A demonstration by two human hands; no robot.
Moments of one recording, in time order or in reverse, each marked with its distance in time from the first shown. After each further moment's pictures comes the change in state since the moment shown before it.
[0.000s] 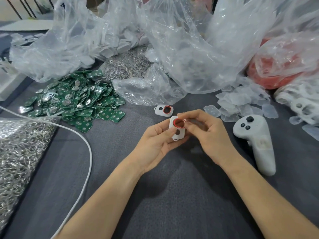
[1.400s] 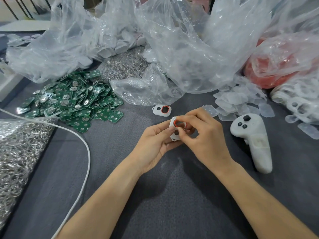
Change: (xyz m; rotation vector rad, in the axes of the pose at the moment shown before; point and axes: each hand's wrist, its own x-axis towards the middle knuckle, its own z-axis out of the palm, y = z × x) left_hand 0.000 -0.003 0.000 0.081 0.001 0.015; right_hand -0.008 -0.004 0.008 -0.868 0.185 -0.445
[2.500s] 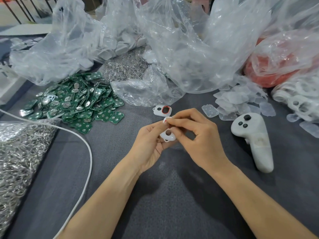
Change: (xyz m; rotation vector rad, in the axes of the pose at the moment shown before) left_hand 0.001 0.004 -0.004 -0.035 0.131 0.028; right_hand 0.001 -0.014 0.002 0.281 -0.022 0.027
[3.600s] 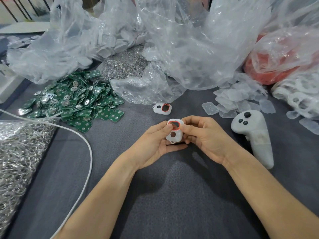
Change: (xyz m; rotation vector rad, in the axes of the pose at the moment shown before) left_hand -0.003 0.005 0.002 0.085 -0.106 -0.202; right_hand 0.008 0.014 -0.011 0.750 -0.218 0.788
